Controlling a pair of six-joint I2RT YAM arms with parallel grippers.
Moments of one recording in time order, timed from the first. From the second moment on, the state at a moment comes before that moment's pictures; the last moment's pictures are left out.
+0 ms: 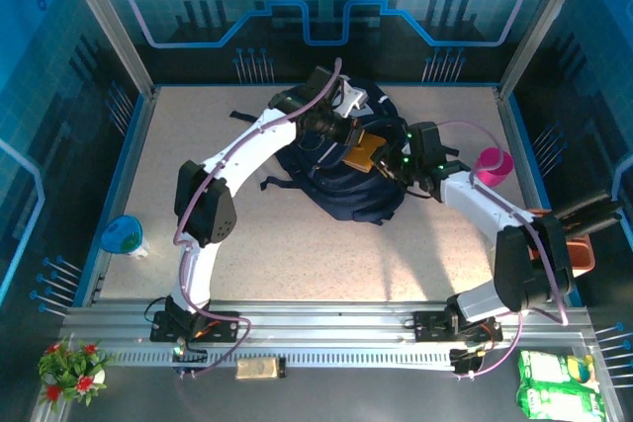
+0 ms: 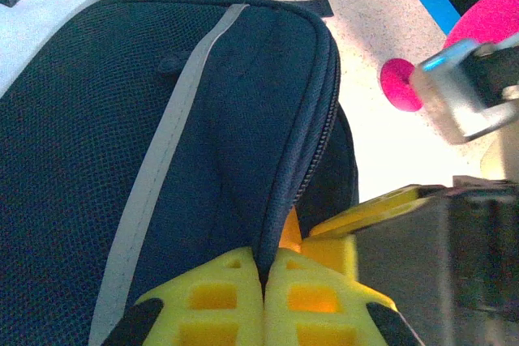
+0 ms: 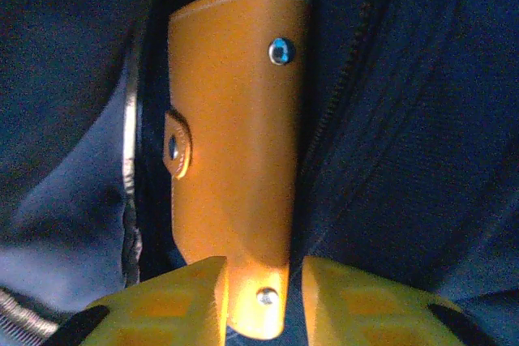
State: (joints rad) left arm -0.56 2.10 2.04 -0.77 0.40 -0.16; right arm 0.30 1.50 0.96 -0.22 -0.30 1.03
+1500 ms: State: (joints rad) left arm -0.26 1.88 1.43 -0.47 0.48 -0.63; right arm 0.28 1.24 0.80 -0.28 -0.07 0.90
